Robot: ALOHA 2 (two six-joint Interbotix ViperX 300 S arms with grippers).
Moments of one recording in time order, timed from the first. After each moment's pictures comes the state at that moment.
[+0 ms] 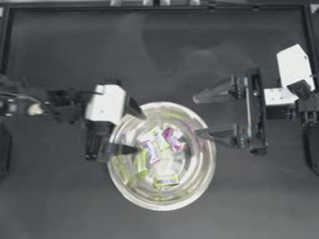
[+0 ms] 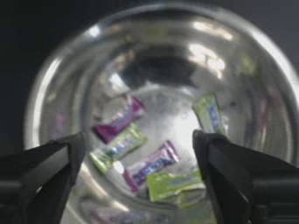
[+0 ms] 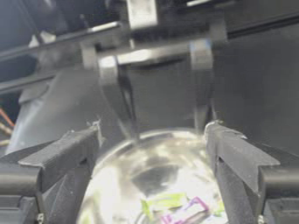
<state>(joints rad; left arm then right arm) 0.16 -0.24 0.68 -0.59 0.22 0.77 -0.10 -0.51 0.87 -0.09 -0.16 0.33</state>
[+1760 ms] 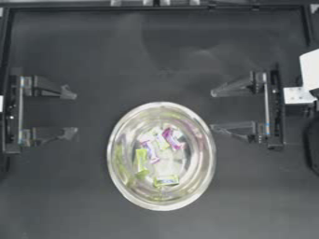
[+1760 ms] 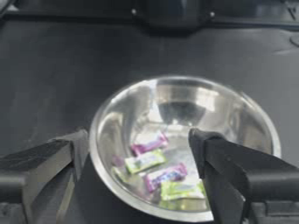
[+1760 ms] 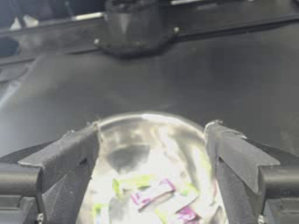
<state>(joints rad) 0.17 -0.89 1.09 -0.72 0.02 0.76 -0.15 -0.63 0.98 -0.20 -0.16 0.33</state>
